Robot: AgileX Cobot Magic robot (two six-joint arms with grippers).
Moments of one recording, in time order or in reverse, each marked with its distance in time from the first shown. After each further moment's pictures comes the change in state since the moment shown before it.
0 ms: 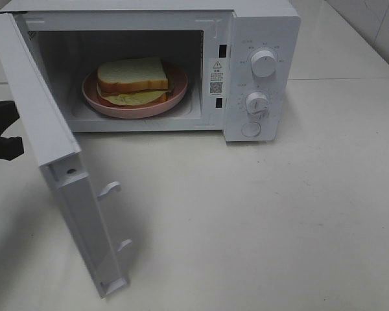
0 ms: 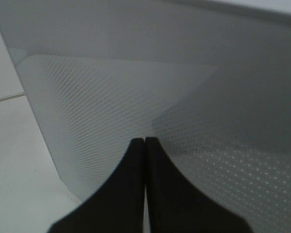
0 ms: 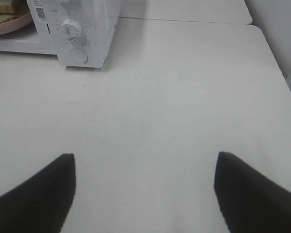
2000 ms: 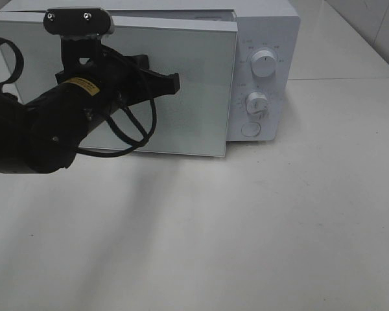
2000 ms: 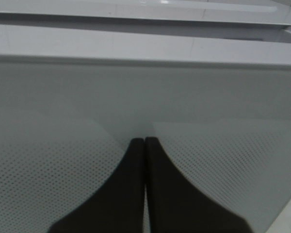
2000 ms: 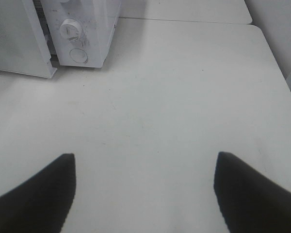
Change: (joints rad) left arm -0.609 0.385 -0.530 -0.934 0.008 0.370; right arm 0.000 0.000 0.000 0.000 0.000 0.000
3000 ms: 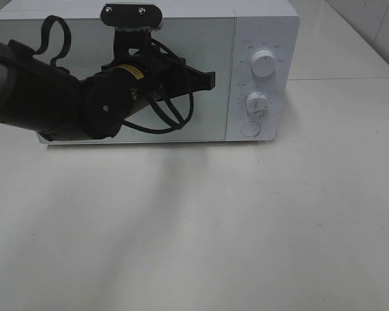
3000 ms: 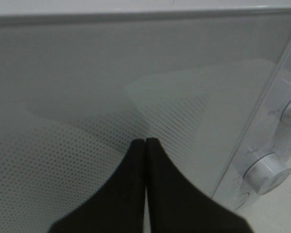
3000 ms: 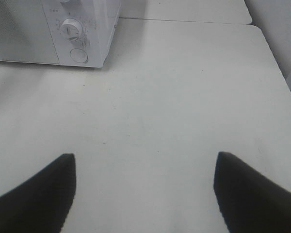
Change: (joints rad) left arm 0.010 0.135 -0.241 0.028 0.216 0.051; right arm 0.000 0.000 0.000 0.000 0.000 0.000
